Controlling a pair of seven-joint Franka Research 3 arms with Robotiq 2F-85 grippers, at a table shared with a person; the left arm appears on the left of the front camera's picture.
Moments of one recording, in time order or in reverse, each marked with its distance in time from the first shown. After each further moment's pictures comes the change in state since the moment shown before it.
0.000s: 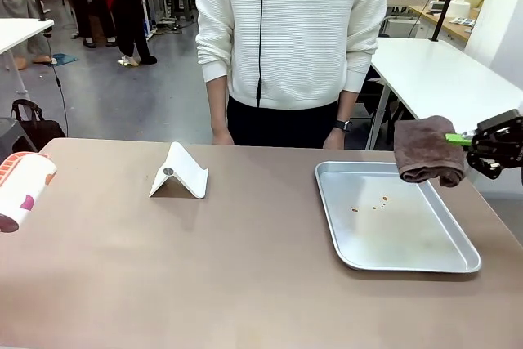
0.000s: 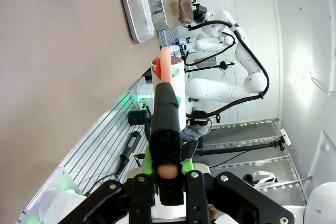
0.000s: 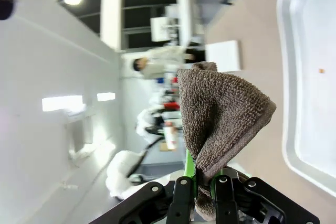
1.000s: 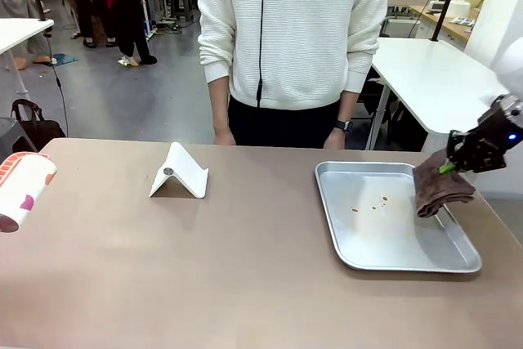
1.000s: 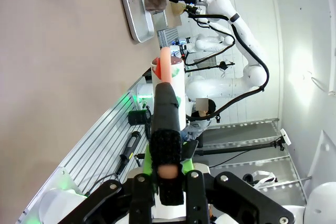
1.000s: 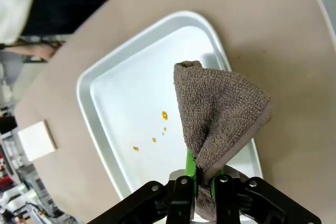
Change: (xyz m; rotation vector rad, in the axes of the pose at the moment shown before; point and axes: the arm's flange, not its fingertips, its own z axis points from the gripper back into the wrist) left arm 0.000 0.000 0.000 0.000 0.000 0.000; right arm 0.096 -0.011 -0.042 -0.973 -0.136 -0.033
